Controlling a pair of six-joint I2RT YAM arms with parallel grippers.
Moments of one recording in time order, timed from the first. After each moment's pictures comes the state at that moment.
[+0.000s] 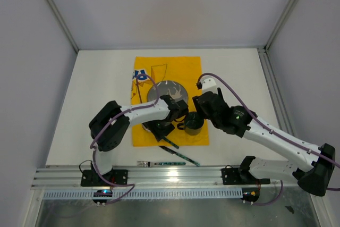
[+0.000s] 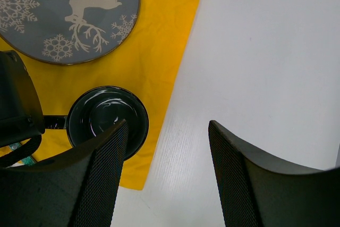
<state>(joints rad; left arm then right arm) -0.96 1.92 1.36 -1.20 -0.24 -1.71 0.90 1.09 0.99 -0.65 0.61 0.25</state>
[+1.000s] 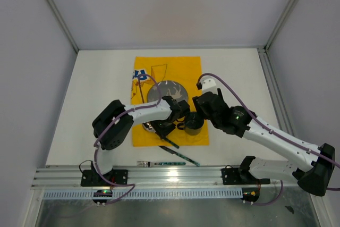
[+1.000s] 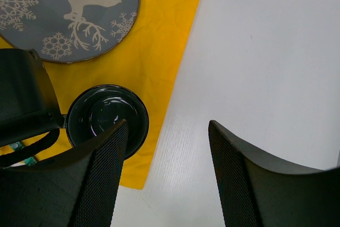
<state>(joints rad) -0.96 1.96 1.36 -1.12 -0.28 -1.72 0.90 1.10 0.99 -0.65 0.61 0.26</state>
